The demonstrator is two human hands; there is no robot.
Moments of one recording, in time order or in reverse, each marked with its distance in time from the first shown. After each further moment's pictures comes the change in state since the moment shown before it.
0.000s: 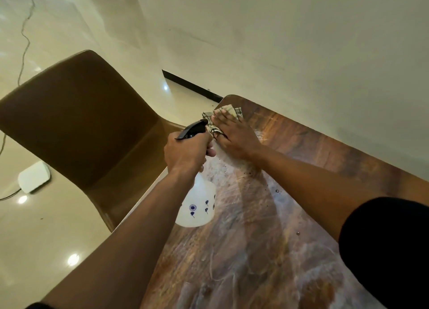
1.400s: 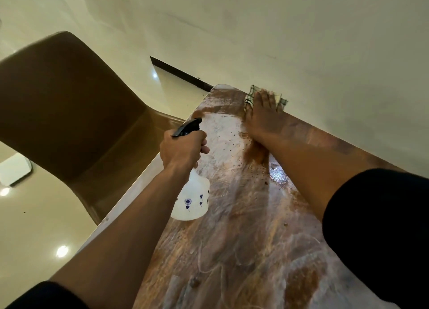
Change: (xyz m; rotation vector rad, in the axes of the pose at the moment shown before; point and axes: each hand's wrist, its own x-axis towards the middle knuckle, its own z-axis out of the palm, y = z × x) left_hand 0.015 -0.023 0.018 -0.012 -0.008 -0.039; right_hand -0.022 0.065 -0.028 -0.020 0.075 0.595
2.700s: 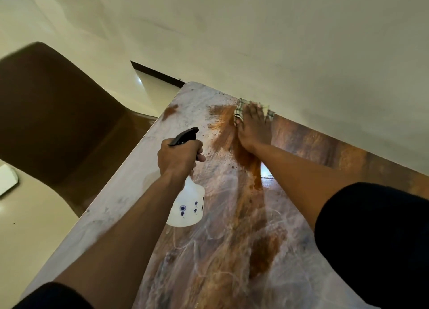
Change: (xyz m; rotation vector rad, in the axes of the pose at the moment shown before) left_hand -0.061 -0.022 0.036 0.116 -0.083 -0.024; right_hand -0.078 0.069 -0.017 0.072 -0.046 0.025
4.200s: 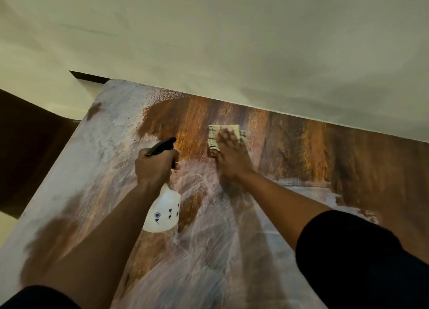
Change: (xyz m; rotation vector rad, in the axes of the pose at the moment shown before) left_hand -0.128 -0.040 0.096 0.098 -0.190 0.117; right_hand -0.194 0.164 -0.022 0.072 -0.101 -0.033
